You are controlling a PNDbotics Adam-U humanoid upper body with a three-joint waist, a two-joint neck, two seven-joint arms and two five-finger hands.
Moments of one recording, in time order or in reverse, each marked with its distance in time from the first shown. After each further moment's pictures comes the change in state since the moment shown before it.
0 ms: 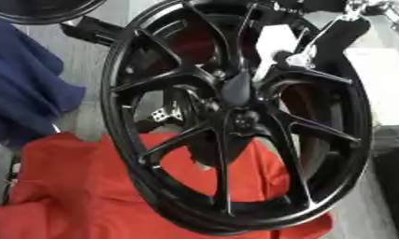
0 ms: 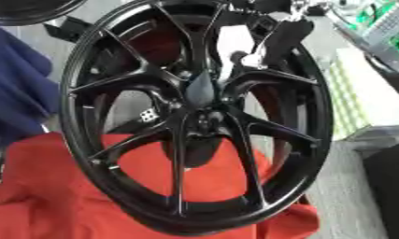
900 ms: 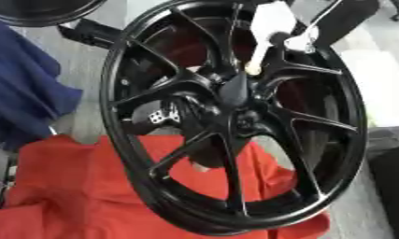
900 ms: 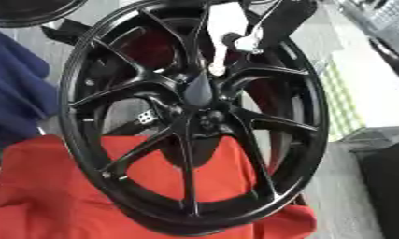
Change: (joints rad) left arm 0.012 0.000 0.007 0.000 0.004 -0.005 0.005; right arm -0.047 -0.007 -0.058 -0.083 -0.003 -0.013 0.010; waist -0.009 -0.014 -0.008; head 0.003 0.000
